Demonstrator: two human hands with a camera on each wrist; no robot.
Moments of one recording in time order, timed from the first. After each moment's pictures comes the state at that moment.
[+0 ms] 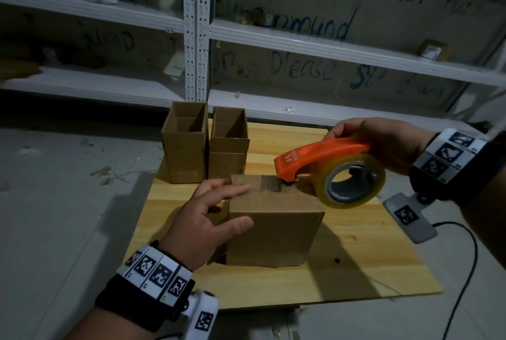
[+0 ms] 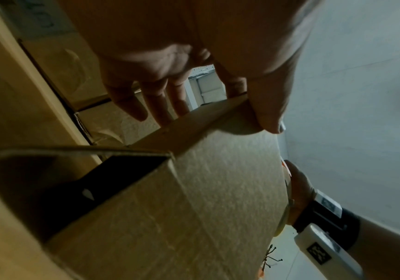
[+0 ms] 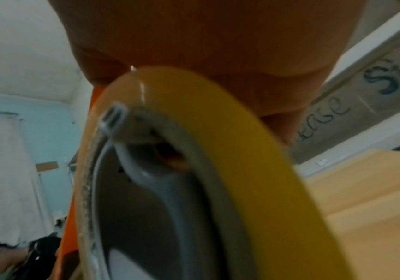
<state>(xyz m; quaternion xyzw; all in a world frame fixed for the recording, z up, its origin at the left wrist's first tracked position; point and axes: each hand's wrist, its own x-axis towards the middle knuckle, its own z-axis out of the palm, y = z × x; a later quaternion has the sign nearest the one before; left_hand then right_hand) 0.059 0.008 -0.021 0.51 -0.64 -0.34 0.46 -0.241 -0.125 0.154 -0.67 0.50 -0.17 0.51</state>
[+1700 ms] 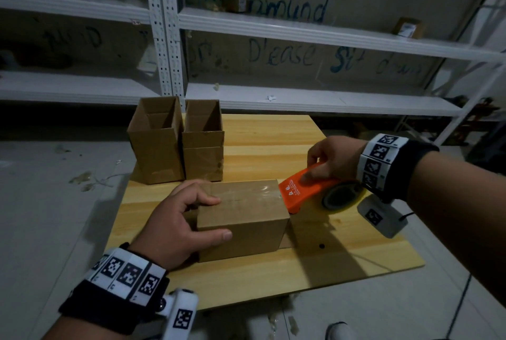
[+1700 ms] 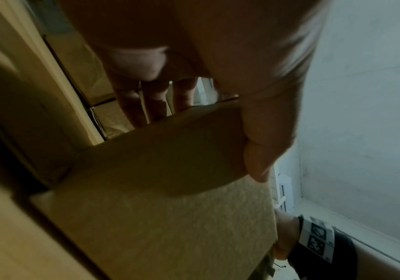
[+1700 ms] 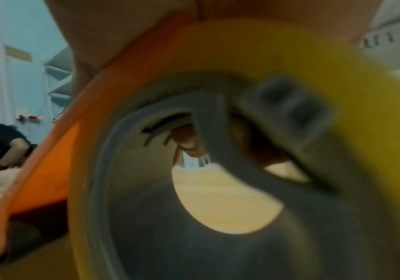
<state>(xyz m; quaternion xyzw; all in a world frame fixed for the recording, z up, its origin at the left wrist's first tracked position) 0.067 -0.007 -0.034 0.52 -0.69 -0.28 0.42 -0.239 -0.124 0.104 -0.72 0.66 0.07 0.21</state>
